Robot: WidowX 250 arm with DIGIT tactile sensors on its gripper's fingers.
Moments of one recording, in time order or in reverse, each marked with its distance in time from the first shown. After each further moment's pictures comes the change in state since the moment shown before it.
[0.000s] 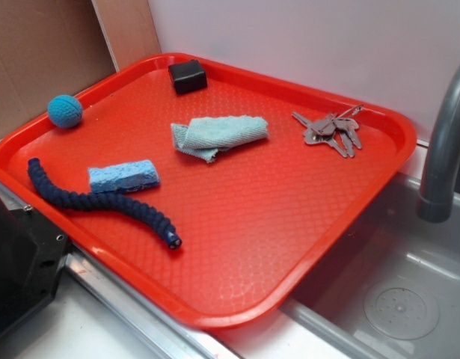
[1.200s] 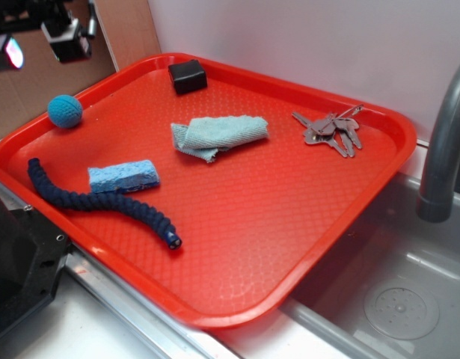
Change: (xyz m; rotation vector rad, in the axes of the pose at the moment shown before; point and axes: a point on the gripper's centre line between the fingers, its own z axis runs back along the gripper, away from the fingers) arm 0.045 0.151 -0.127 0.173 -0.191 0.878
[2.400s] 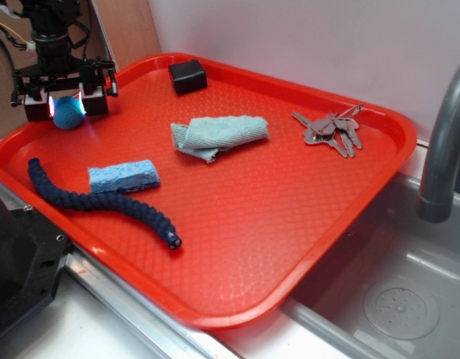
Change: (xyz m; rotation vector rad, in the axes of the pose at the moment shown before) arm 0.021 -0.003 -0.091 0.179 0.136 0.104
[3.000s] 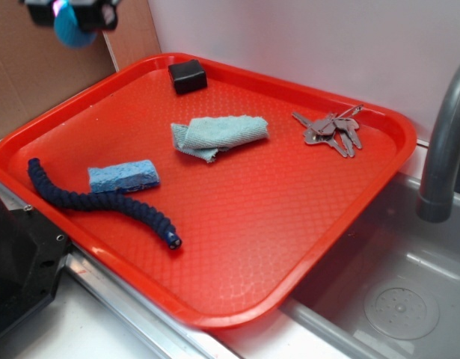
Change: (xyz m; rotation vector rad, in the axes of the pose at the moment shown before) arm -0.071 -0.039 0.160 -0.173 0.027 -0.671
